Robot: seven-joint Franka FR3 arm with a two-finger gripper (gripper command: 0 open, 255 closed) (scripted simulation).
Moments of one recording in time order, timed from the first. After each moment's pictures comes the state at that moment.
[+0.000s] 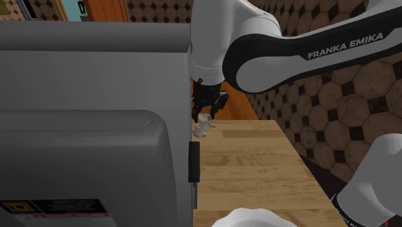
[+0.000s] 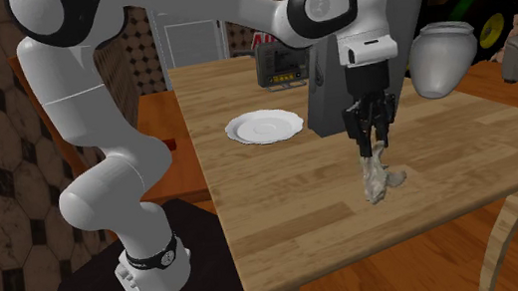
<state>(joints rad) 0.21 -0.20 0.44 -2.07 -0.18 1.99 1.02</state>
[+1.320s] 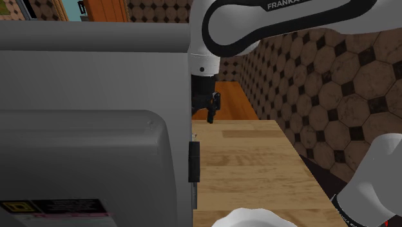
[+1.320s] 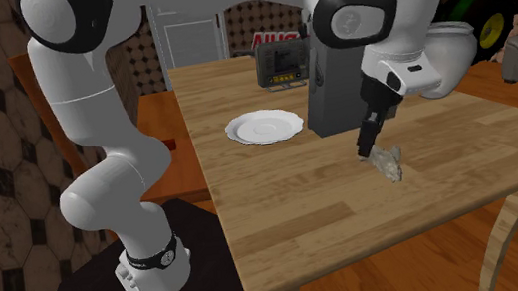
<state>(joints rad) 0.23 -0.07 0.30 -1.94 0.24 1.84 0.43</state>
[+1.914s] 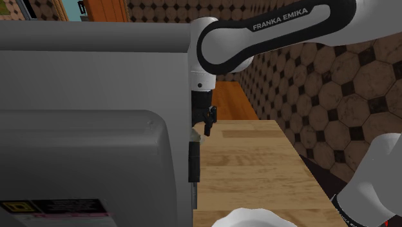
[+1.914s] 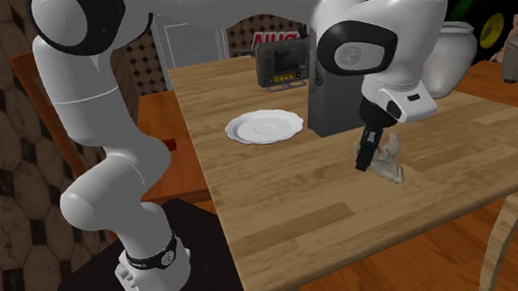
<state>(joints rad) 0.24 -0.02 0.31 -2.00 0.31 1.91 0.34</state>
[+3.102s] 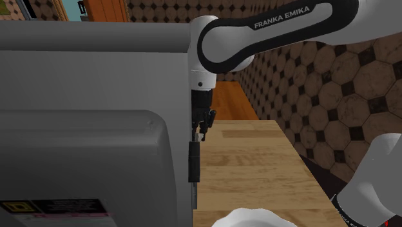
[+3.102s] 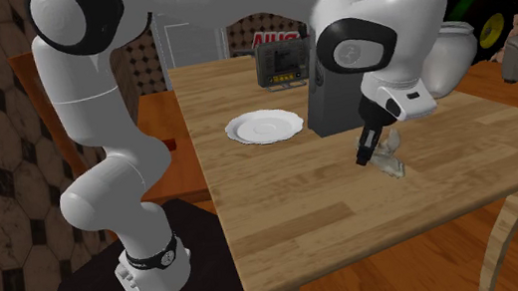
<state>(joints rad) 0.24 -0.02 0.31 -2.00 0.31 1.90 0.34</state>
